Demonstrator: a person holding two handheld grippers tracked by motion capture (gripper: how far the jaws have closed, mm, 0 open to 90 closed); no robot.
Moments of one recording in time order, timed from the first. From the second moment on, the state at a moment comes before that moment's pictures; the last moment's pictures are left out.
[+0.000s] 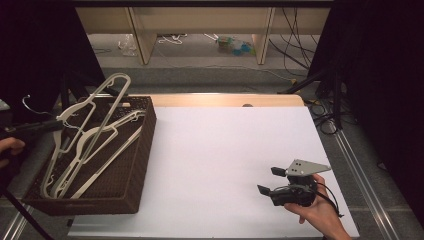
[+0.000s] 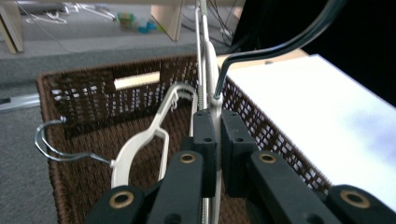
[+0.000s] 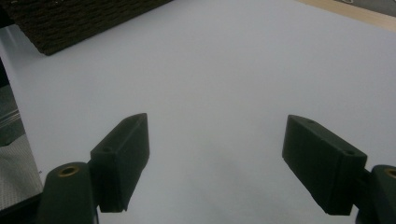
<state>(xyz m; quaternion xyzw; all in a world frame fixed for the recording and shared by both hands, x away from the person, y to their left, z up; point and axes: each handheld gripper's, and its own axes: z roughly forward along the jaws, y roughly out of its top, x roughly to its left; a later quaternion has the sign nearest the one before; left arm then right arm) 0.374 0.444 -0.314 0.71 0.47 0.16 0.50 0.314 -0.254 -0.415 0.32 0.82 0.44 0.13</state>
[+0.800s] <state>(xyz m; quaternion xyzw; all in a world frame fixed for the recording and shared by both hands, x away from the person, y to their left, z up) 0.414 0.426 -0.366 0.74 0.49 0.08 0.45 0.314 -0.255 -0.416 0.32 0.83 0.44 0.13</state>
